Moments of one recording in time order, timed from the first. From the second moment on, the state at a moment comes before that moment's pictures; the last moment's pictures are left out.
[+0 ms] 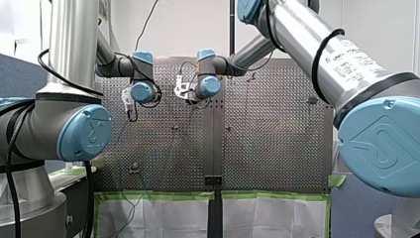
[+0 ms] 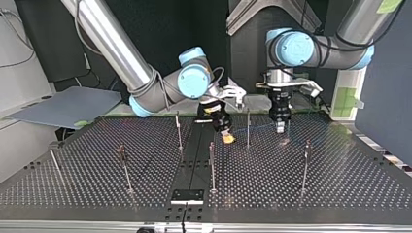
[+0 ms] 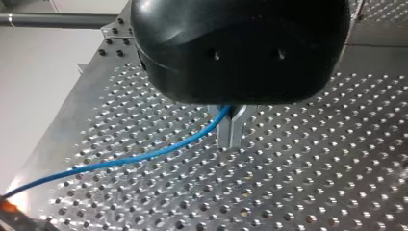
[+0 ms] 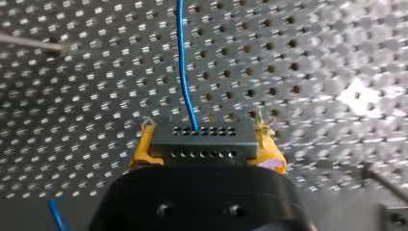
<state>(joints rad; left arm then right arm) -0.10 -1.65 -2.03 -2.50 -1.75 -1.70 2.42 -0.85 1.04 -0.08 1.62 1.72</state>
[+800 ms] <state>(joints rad) -0.10 -1.85 -2.14 -2.38 -1.71 -1.69 2.43 -0.85 1.23 -0.09 1.63 1.70</state>
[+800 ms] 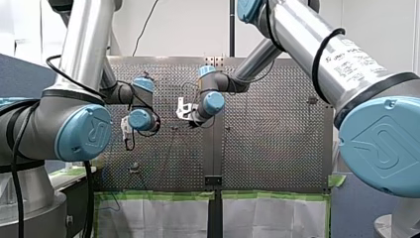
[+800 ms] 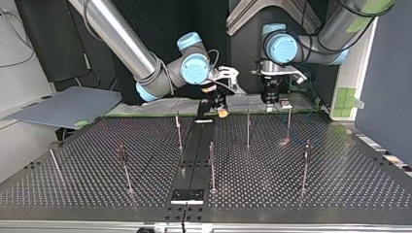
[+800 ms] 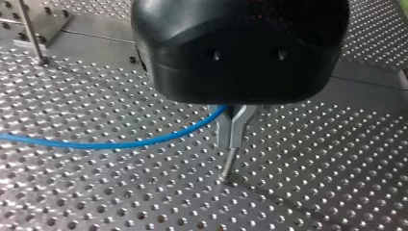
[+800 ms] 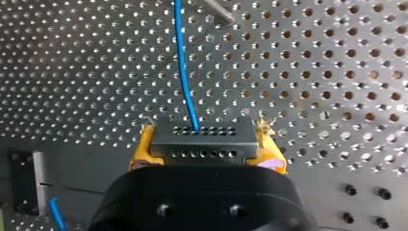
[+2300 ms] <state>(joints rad) -0.09 -2.00 -2.02 -2.33 -1.65 -1.71 2.36 -0.78 1.24 -0.16 1.60 1.73</state>
